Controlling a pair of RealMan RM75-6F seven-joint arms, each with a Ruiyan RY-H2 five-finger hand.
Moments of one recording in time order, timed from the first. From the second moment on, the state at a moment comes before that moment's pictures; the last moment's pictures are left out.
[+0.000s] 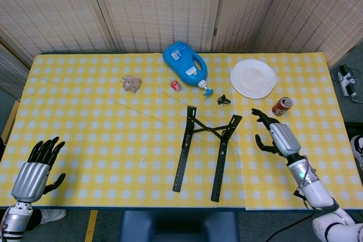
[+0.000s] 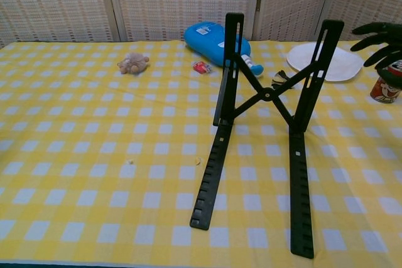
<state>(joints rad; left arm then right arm) -0.15 -1.22 0.00 -1.52 1.61 1.48 0.07 0.43 -1.20 0.11 -1.57 -1.40 1.13 0.38</state>
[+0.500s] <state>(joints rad) -0.15 -1.21 0.00 -1.55 1.61 1.48 0.09 0.32 -0.99 0.08 -1.77 -1.70 1.41 0.52</state>
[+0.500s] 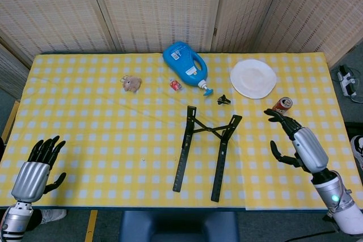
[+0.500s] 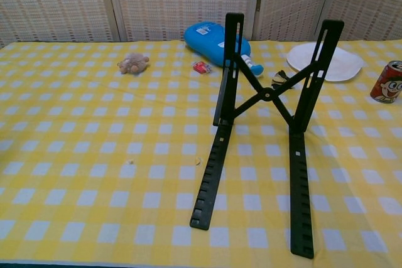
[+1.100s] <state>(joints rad) -0.13 -1.21 0.01 -1.54 1.61 1.50 0.08 0.68 -1.25 0.08 -1.76 -1.75 0.91 0.57</state>
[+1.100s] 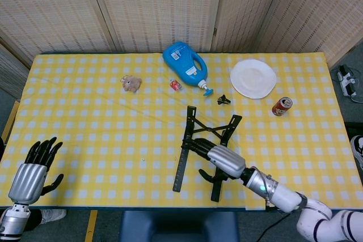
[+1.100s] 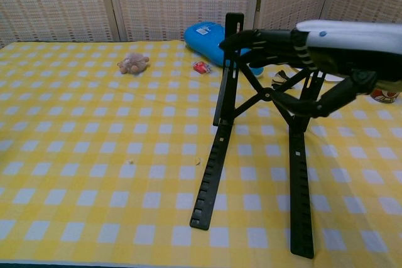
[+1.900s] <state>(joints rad) -0.12 -1.20 0.01 -1.51 1.59 1.50 0.04 0.90 -1.68 0.19 -1.30 -1.36 0.67 0.52</state>
